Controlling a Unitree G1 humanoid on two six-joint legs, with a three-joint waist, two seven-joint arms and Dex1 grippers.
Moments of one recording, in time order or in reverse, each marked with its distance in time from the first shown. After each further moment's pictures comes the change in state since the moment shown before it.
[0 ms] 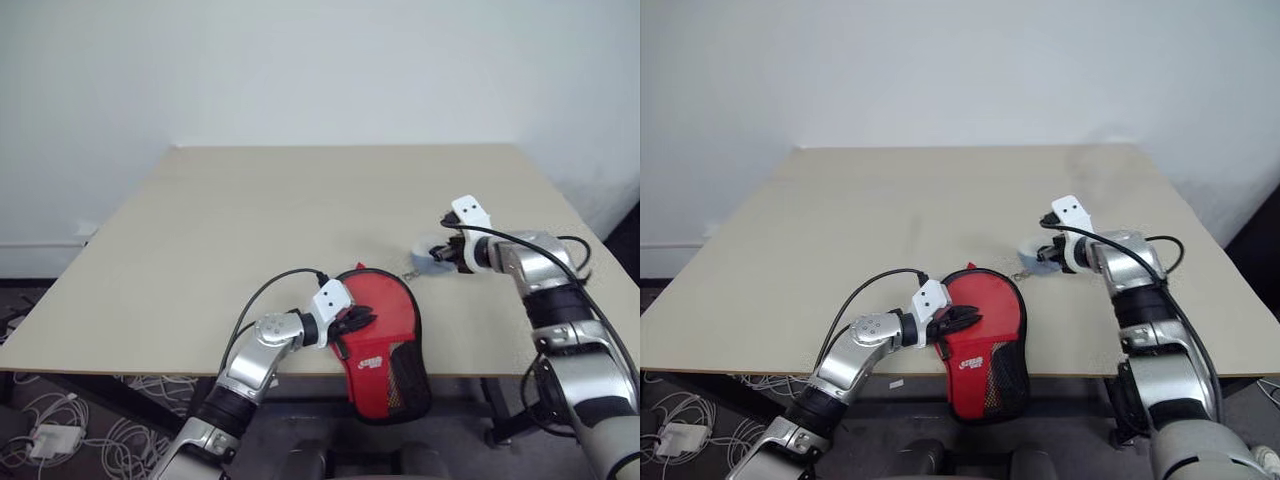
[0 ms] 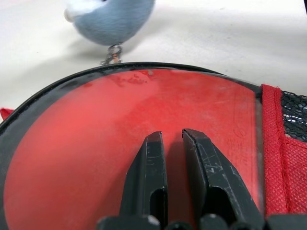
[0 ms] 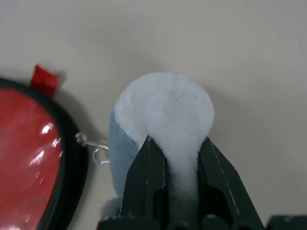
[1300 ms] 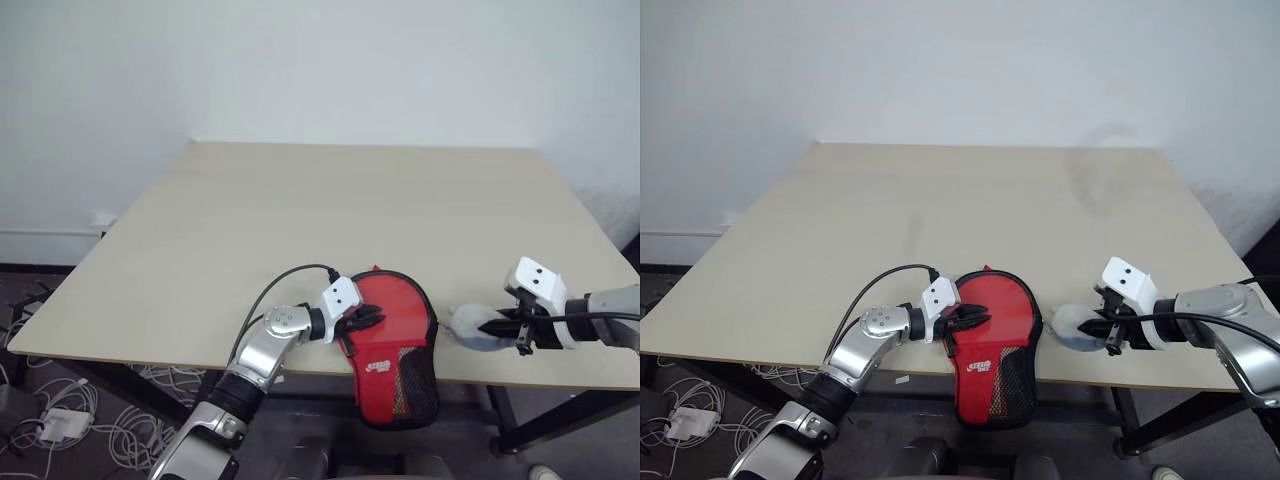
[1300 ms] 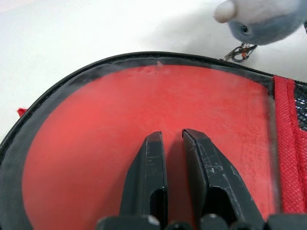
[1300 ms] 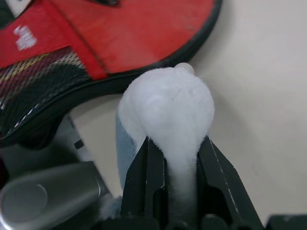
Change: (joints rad) left arm -0.080 -0.017 -0.026 0.118 0.001 -0.067 -0.057; right arm 0.624 -0.573 -0.092 -0.723 0.361 -0.078 0.288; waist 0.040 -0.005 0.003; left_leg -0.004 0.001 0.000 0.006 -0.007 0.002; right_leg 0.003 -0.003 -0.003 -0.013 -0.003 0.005
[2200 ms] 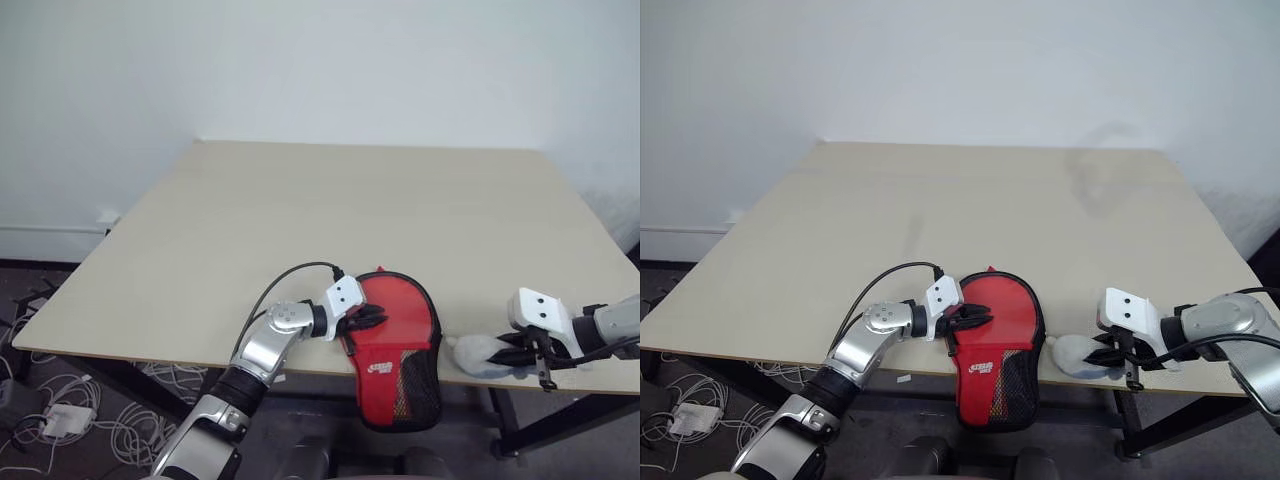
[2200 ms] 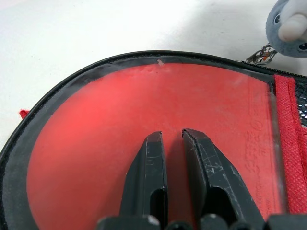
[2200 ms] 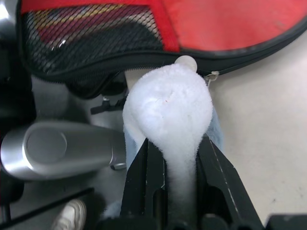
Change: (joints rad) left arm -0.034 -0.005 -0.010 0.035 0.017 -0.011 -0.039; right arm 0.097 -0.111 0.054 0.064 -0.054 -0.385 0.200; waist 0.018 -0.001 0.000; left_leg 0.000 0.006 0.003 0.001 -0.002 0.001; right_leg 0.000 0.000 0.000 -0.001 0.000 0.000
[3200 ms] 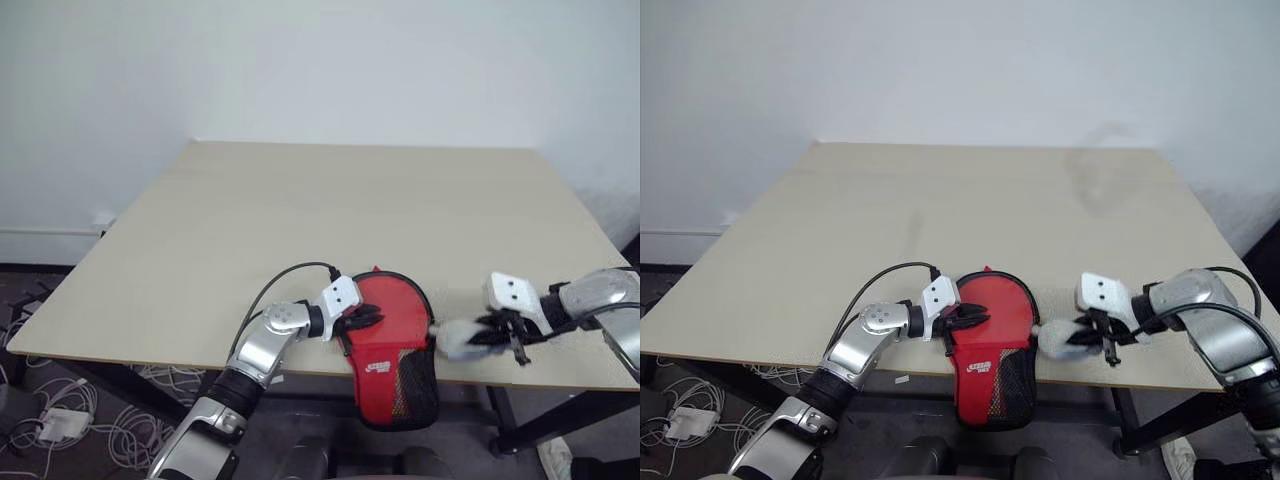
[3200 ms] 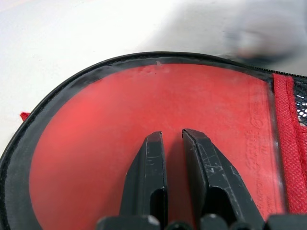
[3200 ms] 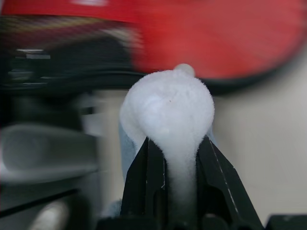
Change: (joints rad) left arm 0.017 0.015 0.006 -0.018 0.006 -0.001 0.005; right arm -0.224 0.127 0.154 0.099 -0.086 -0.051 0.141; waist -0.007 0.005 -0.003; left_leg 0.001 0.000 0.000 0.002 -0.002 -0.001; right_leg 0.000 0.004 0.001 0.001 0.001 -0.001
